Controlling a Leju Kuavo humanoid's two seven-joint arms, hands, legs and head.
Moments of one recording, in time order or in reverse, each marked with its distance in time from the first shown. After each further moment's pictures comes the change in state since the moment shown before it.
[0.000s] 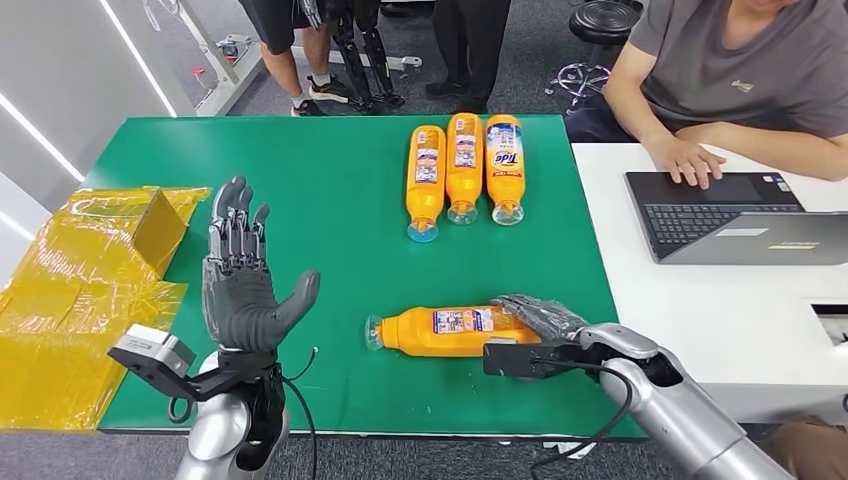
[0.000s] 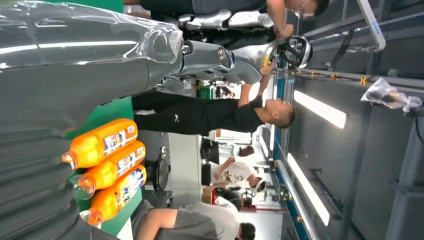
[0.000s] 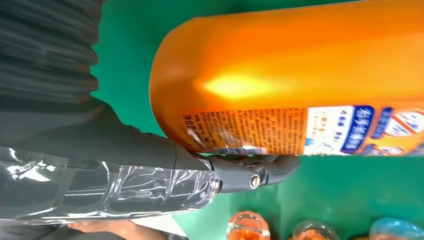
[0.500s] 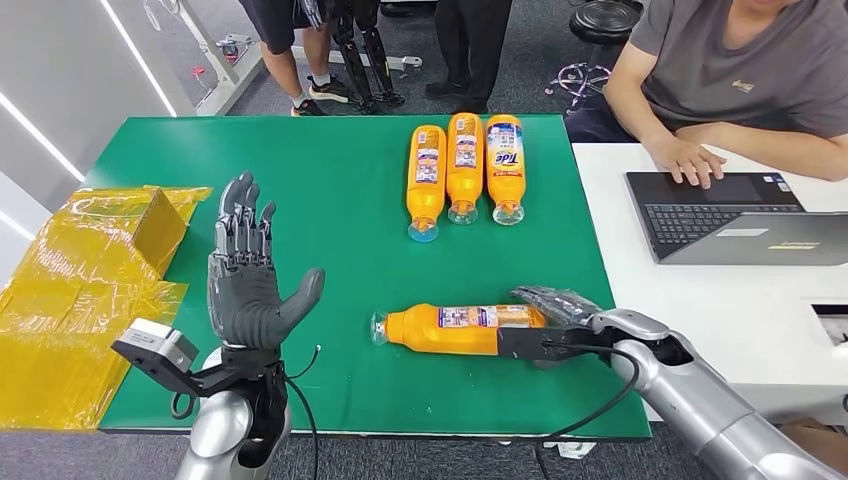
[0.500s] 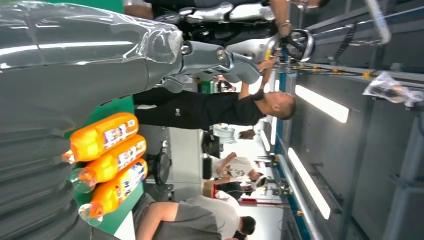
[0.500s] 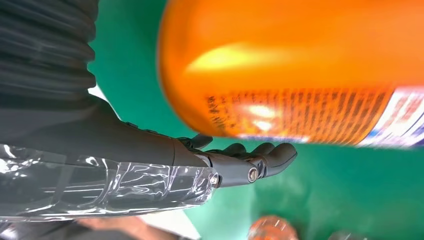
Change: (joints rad) left arm -0.010 -0.009 0.000 0.004 0.001 -0.022 0.020; right arm -0.103 -0.035 0.079 0.123 -0.046 -0.041 -0.004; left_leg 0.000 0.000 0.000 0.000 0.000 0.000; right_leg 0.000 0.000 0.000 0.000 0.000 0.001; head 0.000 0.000
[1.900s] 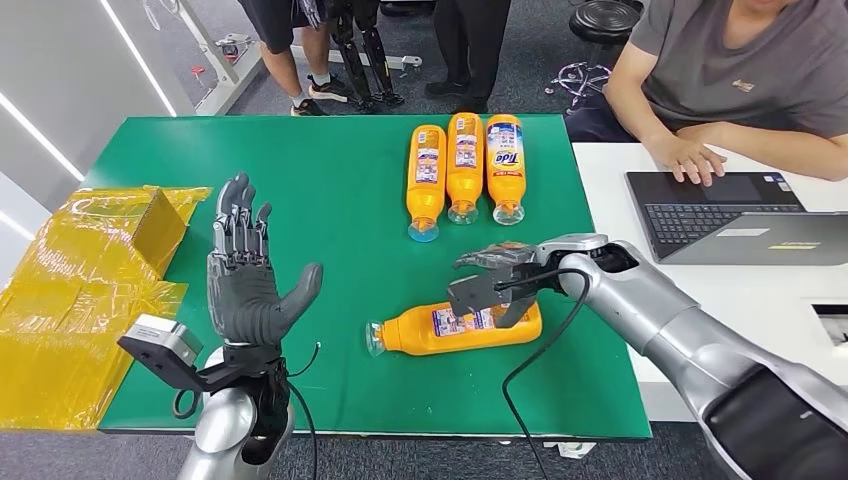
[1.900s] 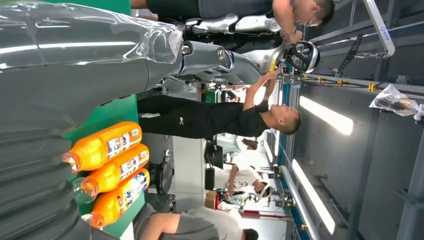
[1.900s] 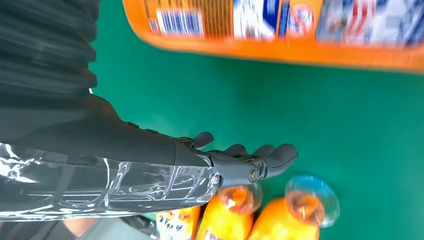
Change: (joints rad) left arm -0.011 0.002 -0.006 0.030 0.007 0.061 -0.013; right arm -0.425 0.192 0.293 0.310 -0.115 0.248 -0.165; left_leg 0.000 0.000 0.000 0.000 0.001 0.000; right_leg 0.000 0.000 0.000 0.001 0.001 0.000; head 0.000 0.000
